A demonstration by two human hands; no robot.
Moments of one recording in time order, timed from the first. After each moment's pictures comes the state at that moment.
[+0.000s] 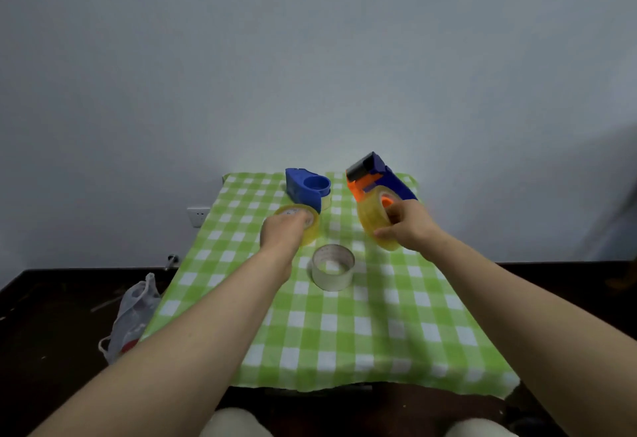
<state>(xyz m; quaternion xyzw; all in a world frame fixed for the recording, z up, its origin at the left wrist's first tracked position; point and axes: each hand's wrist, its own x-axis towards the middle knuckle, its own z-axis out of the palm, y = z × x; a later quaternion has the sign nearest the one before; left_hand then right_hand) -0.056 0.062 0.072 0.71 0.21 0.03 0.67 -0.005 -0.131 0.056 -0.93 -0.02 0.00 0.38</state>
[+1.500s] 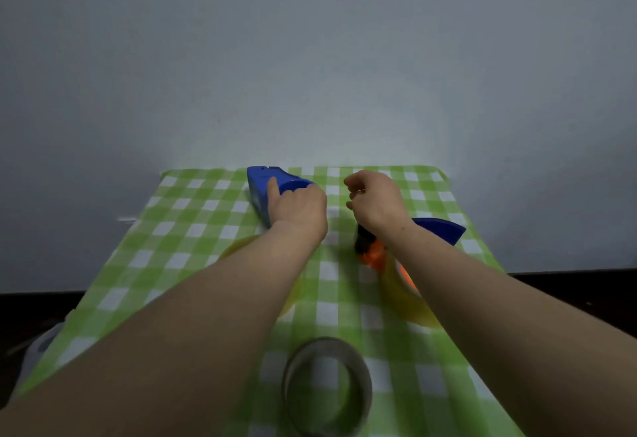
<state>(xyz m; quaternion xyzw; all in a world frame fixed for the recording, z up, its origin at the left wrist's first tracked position) 0.231 0.030 -0.024 1.00 0.02 0.01 -0.02 0.229 -0.079 -0.017 -0.91 0.00 -0.03 0.41</state>
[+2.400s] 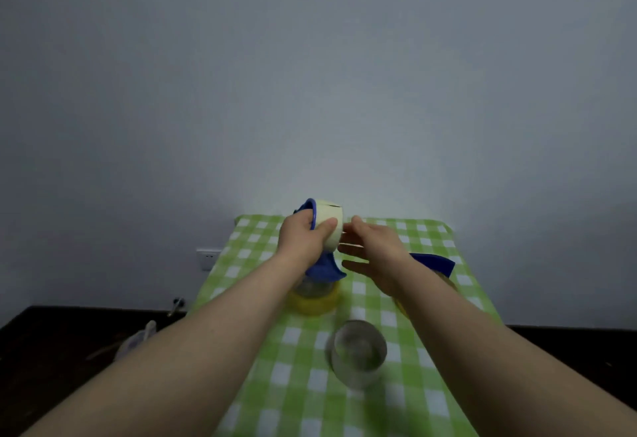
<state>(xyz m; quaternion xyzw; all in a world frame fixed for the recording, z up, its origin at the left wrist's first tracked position) 0.078 0.084 0.078 0.78 0.06 0.12 0.61 0.082 -0.037 0.074 -0.69 0.03 0.12 0.71</state>
